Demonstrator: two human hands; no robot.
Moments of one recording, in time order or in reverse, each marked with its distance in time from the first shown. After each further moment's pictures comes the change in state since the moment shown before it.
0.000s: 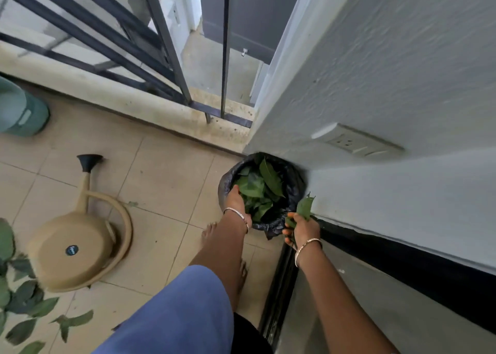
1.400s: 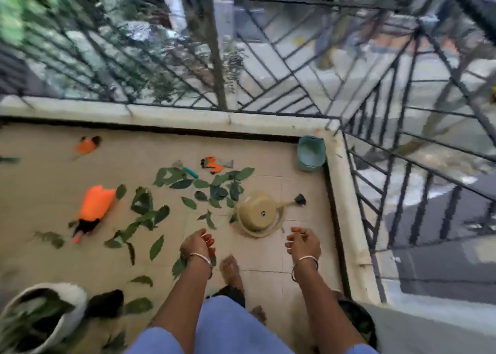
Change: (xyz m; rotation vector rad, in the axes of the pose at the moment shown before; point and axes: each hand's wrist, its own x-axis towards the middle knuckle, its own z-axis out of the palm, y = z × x) left_hand -0.399 -0.087 -0.444 -1.300 0.591 0.436; right_hand -0.495 0.069 0.079 -0.942 -0.837 -0.912
